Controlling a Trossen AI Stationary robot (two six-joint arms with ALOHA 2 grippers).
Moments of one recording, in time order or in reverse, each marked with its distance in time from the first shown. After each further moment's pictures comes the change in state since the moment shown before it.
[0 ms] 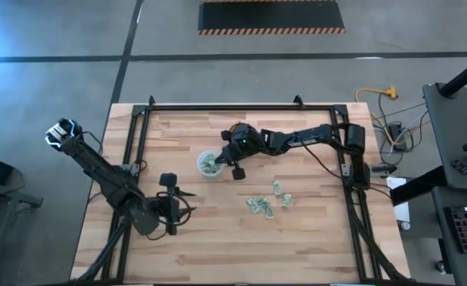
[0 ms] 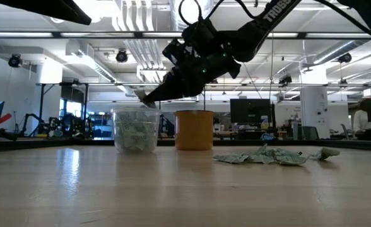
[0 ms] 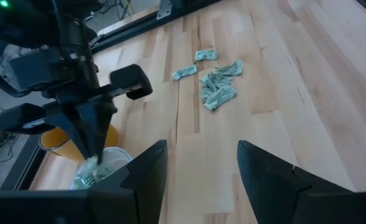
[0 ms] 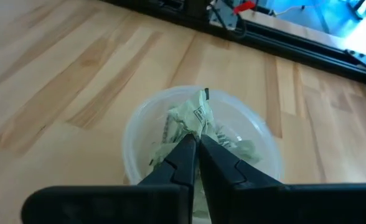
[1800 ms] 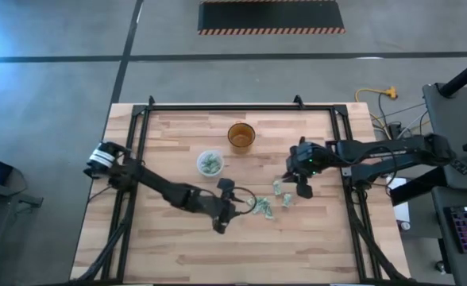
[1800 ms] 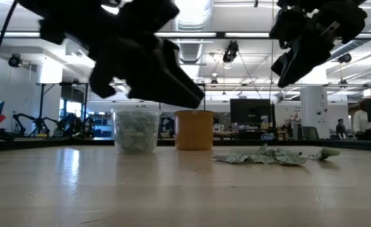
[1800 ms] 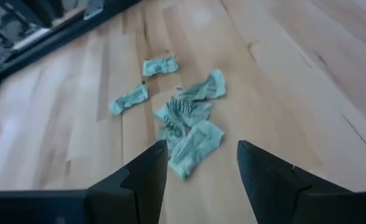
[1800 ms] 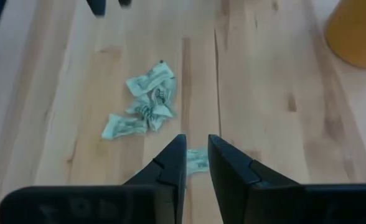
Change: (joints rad) left arm 0.394 0.643 0.131 0.691 0.481 0.429; right arm 0.174 -0.931 -0.574 -0.695 0.187 0.455
